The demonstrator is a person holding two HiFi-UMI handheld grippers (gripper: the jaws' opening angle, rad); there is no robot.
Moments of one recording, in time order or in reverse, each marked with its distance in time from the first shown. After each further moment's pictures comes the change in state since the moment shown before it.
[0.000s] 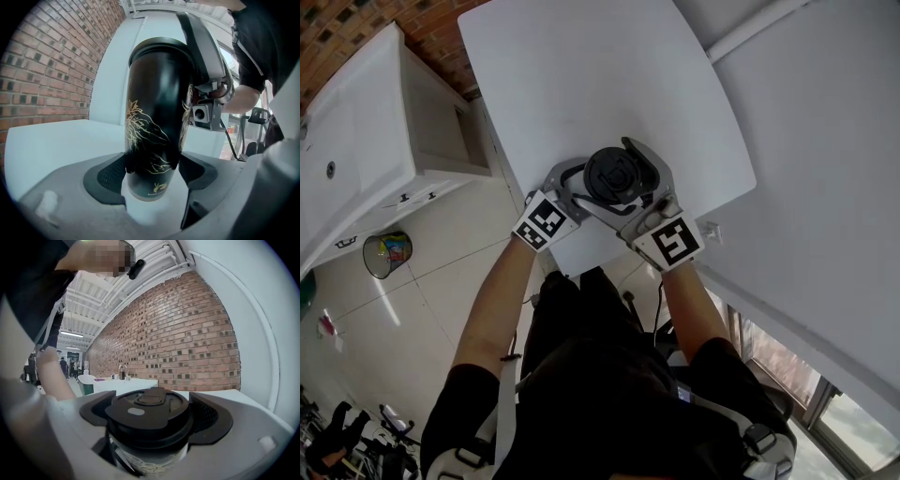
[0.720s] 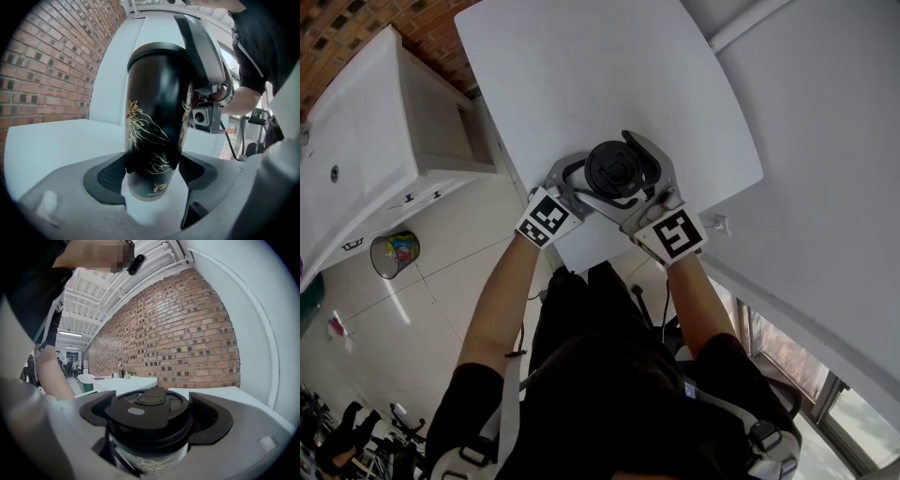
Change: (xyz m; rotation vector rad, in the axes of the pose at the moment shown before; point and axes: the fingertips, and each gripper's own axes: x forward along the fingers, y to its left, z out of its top) left arm 0.000 0.000 0.000 -0.004 -0.002 -0.001; right arm 0.003 0.001 -0.005 0.033 0.037 -0.004
